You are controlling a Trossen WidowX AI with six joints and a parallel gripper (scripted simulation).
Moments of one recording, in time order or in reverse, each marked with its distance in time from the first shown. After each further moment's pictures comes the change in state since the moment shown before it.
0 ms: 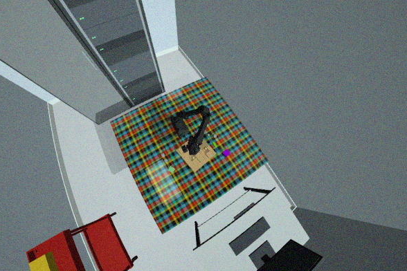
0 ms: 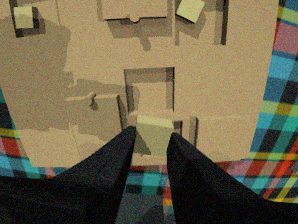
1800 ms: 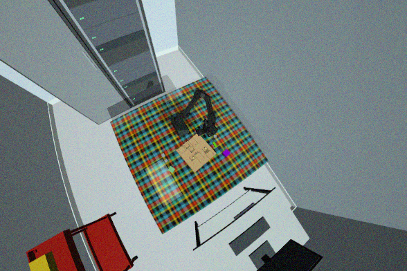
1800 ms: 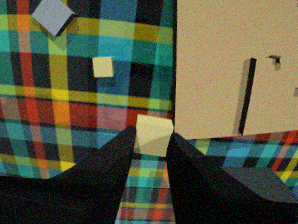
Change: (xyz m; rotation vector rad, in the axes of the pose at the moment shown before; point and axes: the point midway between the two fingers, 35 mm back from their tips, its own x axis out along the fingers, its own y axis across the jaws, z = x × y) arm -0.003 0.187 -0.079 -0.008 -0.012 -0.027
